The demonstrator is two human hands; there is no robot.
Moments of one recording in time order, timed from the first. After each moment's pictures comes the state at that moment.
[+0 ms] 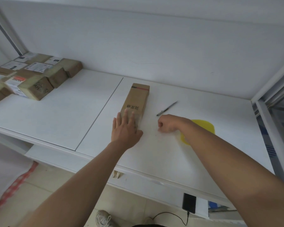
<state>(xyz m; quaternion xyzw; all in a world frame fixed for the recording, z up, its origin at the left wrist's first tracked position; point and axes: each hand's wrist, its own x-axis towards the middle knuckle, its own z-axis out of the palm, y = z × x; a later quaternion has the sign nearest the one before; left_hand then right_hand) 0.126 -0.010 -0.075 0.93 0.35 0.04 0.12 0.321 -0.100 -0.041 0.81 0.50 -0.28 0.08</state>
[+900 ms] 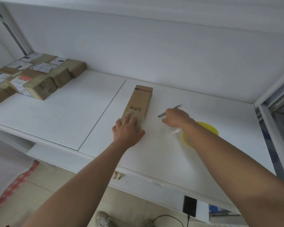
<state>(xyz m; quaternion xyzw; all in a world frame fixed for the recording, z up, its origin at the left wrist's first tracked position) 0.126 -0.008 -0.067 0.89 0.40 0.04 0.21 0.324 -0.096 -0.024 0.89 0.43 -0.16 0.03</state>
